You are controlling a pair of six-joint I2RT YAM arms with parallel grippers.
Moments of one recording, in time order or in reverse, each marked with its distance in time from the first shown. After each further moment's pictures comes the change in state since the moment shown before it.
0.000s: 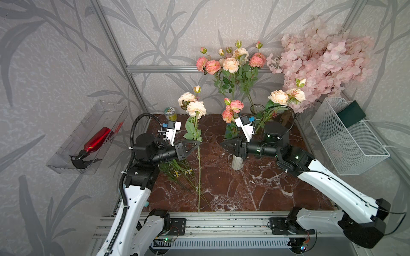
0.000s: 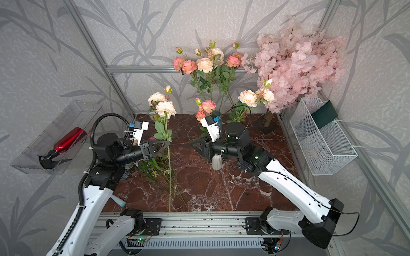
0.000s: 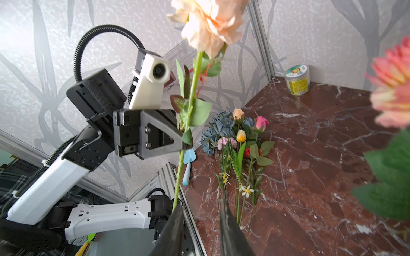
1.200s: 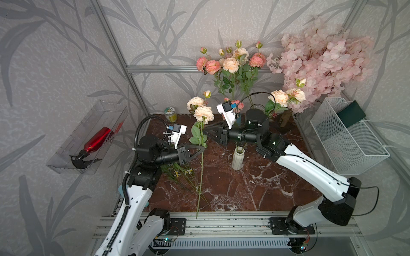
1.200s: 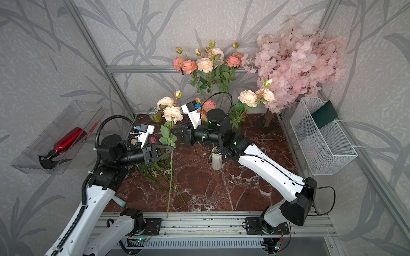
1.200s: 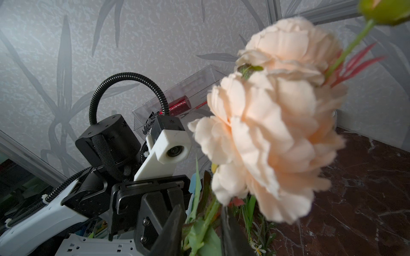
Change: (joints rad) left arm -0.057 -0.004 -0.040 0.061 0.098 -0.025; right arm 0.030 0.256 0.234 0.132 -0.020 -0.034
